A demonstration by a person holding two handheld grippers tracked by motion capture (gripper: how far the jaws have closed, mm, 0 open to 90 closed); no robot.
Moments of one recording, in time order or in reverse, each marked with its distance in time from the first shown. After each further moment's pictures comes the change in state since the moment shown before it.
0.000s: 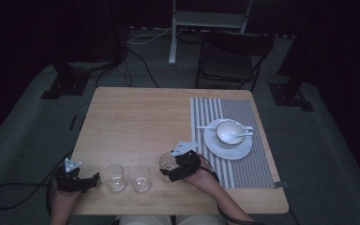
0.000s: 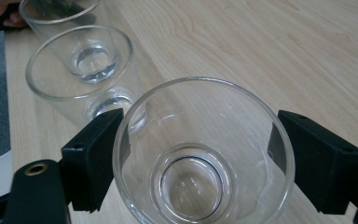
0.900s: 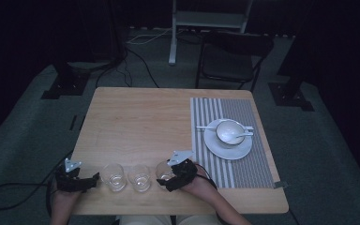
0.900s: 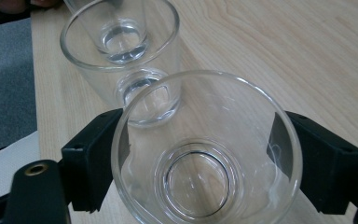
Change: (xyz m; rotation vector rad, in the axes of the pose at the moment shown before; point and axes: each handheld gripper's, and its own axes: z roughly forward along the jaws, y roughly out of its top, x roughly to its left) left arm 0.000 0.000 0.000 0.001 0.000 0.000; right arm 0.021 -0.015 0.013 0.026 0.067 -0.022
